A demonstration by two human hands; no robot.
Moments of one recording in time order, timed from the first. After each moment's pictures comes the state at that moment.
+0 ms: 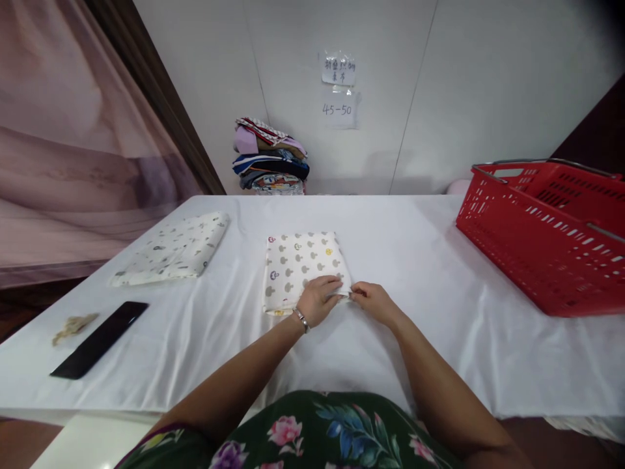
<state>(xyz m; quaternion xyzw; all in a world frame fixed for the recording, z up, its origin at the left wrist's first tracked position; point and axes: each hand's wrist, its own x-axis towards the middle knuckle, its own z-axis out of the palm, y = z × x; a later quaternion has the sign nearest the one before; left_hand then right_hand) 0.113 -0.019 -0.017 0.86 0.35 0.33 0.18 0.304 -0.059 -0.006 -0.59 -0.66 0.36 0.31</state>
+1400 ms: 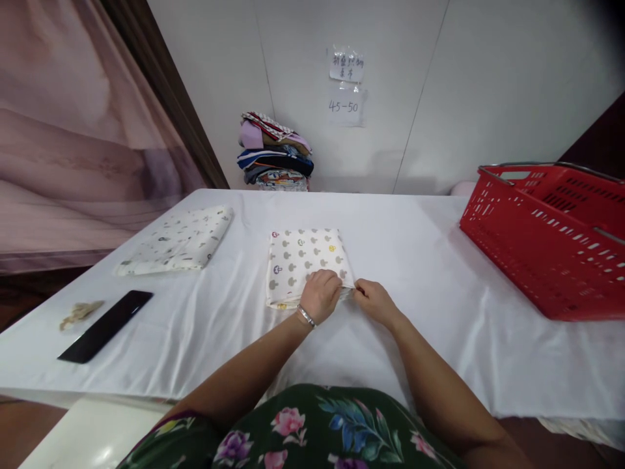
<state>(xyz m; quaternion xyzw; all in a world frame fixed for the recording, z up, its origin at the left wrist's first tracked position) 0.119 -0.030 0.000 0.88 0.38 0.29 0.00 0.297 -0.061 -0.003 -0.60 -0.73 0.21 0.25</state>
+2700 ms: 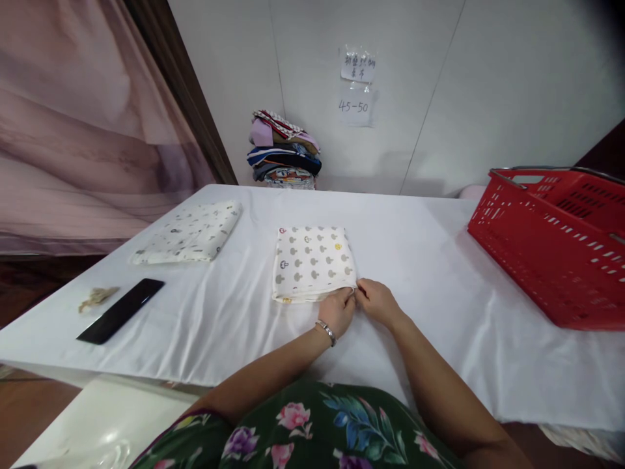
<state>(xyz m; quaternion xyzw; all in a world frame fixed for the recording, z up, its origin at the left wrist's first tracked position) 0.150 -0.069 -0.015 0.76 0.53 0.26 0.26 0.292 -0.064 -0.001 -0.60 -0.76 0.15 0.20</state>
